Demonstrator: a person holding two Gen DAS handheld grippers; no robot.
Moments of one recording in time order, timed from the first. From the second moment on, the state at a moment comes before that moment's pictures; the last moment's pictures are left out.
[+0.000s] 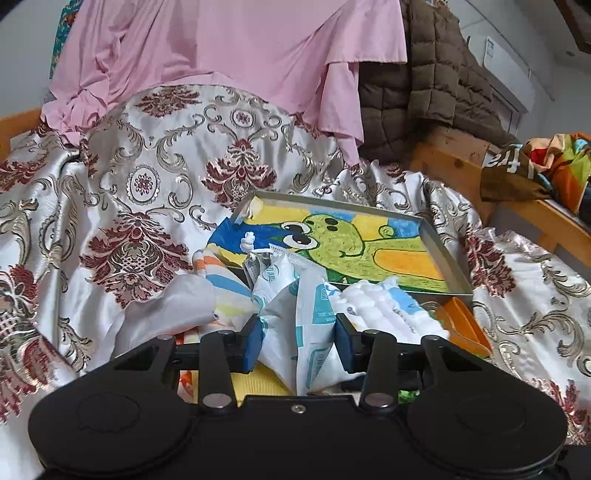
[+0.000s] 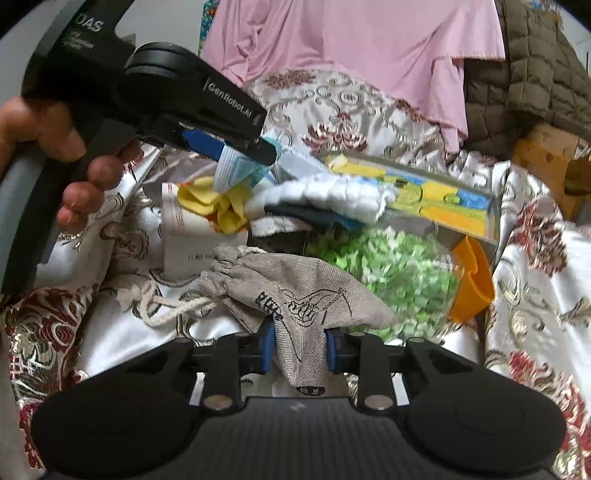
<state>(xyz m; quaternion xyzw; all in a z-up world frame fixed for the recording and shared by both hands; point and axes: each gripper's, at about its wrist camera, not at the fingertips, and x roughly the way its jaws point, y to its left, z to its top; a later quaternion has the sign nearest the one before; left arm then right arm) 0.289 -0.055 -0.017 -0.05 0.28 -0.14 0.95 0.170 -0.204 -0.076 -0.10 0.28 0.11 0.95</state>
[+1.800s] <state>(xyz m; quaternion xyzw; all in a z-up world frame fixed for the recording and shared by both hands) 0.480 -0.170 -0.042 -0.05 0.36 -0.18 0.92 0.383 -0.352 -0.062 0.09 0.26 -0.01 0.96</state>
